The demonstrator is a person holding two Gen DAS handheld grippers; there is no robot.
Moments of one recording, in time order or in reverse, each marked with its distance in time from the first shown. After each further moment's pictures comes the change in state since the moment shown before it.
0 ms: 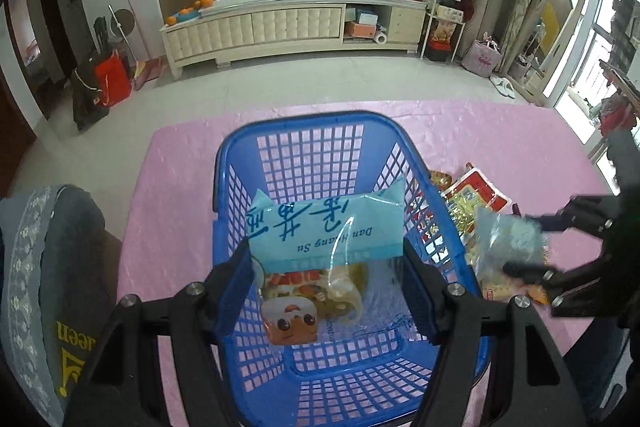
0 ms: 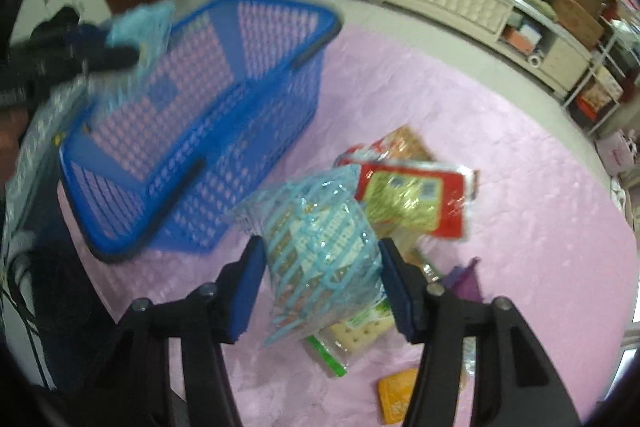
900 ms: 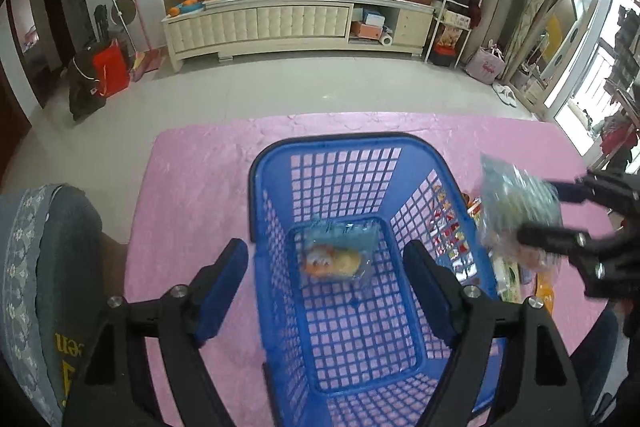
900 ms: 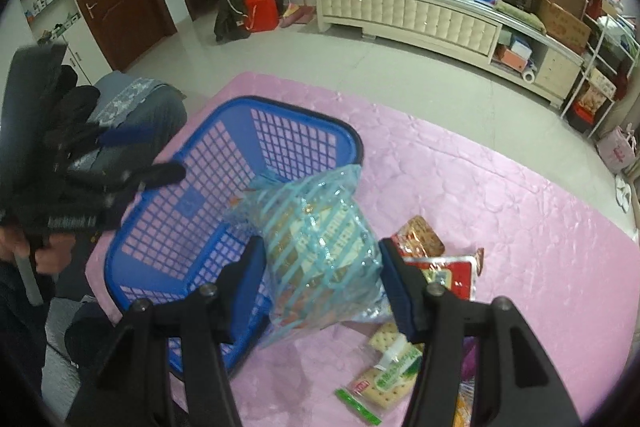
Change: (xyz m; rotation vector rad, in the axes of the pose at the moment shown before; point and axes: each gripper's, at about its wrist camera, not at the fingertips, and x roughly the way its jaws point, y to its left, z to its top) left arm 0.010 0.041 0.017 -0.043 0.014 -0.023; right arm -0.030 0.020 0.078 0.082 -0.115 0.032
